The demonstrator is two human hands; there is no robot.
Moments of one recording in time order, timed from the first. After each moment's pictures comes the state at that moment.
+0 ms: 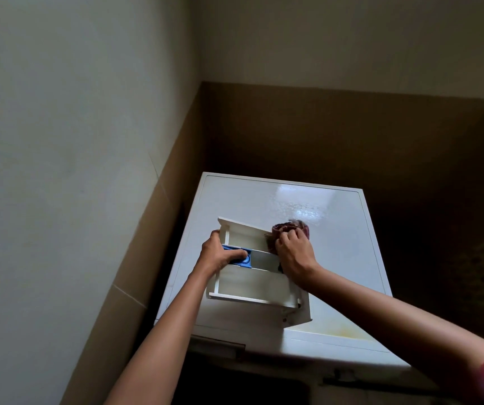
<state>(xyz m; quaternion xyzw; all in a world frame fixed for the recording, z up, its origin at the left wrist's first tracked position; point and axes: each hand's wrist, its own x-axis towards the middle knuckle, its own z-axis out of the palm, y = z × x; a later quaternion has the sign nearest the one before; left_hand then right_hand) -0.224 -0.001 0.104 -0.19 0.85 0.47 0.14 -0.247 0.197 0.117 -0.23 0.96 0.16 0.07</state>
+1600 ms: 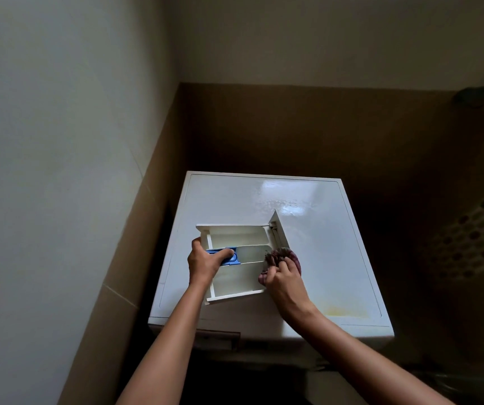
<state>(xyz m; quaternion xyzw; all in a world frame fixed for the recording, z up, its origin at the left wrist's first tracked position) -0.185 0.013 0.092 -0.27 0.80 0.53 0.02 -0.153 0.207 0.058 -0.19 0.96 -0.16 -0.11</state>
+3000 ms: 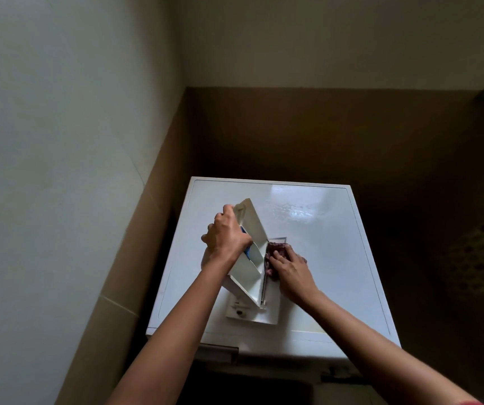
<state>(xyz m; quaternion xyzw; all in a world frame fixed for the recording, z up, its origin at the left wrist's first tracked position) -0.239 0.064 0.181 -0.15 0.95 0.27 0.04 -0.221 0.238 0.056 -0.20 0.97 -0.09 0.09</state>
